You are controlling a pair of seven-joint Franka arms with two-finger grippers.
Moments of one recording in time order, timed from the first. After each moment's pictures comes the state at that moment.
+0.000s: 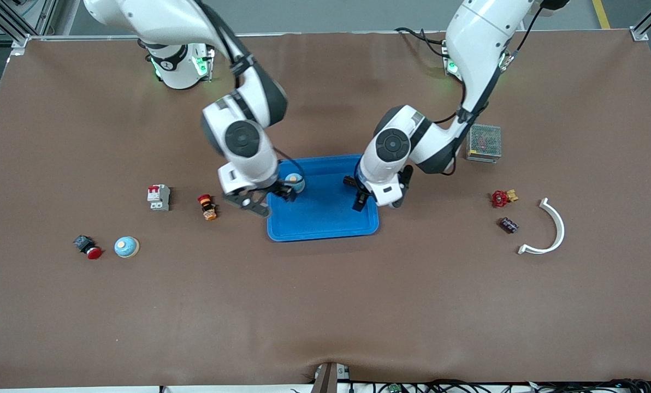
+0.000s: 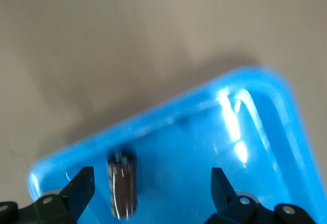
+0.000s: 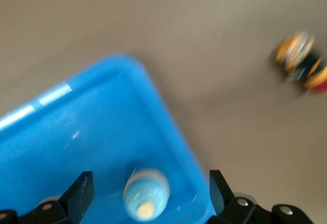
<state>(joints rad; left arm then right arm) -0.44 0.55 -0.23 -1.83 0.03 2.34 -1.84 0.56 0.45 -0.02 -1.76 0.04 2.16 0.92</state>
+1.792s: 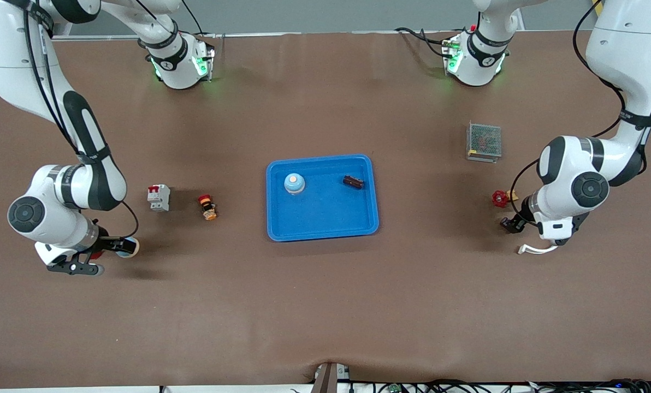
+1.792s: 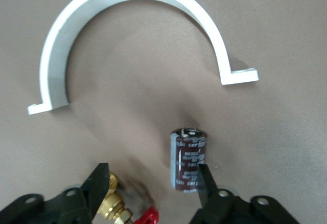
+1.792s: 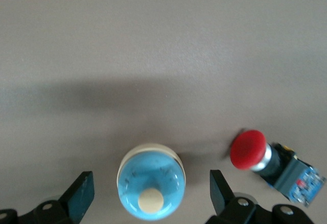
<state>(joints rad) 0.23 0.48 -0.22 -2.03 0.27 2.36 -1.01 -0.10 0.63 -0.02 -1.77 -0.10 2.43 0.05</state>
